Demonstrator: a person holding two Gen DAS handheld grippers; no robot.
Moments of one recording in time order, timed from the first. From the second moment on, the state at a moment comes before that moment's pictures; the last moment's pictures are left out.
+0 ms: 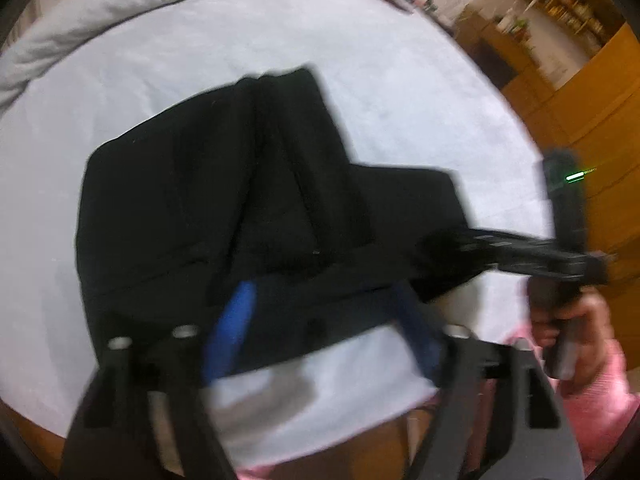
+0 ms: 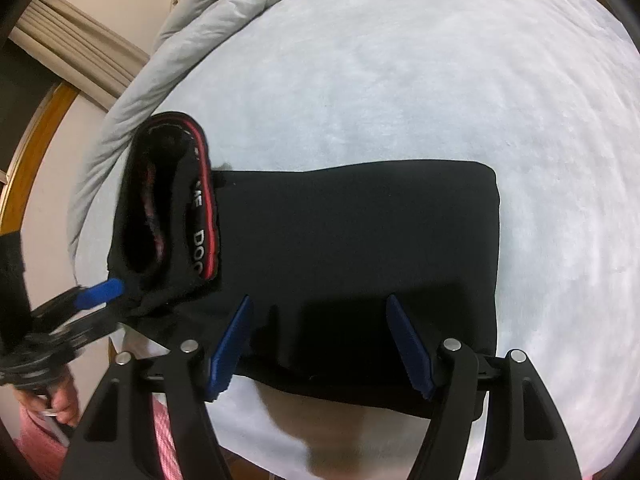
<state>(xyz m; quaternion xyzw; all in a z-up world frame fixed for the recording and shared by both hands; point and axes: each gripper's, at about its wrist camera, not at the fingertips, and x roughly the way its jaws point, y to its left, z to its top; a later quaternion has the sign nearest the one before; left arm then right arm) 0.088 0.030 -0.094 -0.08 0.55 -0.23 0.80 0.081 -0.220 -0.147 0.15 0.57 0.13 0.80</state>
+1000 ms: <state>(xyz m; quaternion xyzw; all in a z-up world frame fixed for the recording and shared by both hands) 0.080 0.133 -0.125 -0.14 0.57 -0.02 0.81 0.100 -0.090 -0.107 0.07 0.54 0.34 0.77</state>
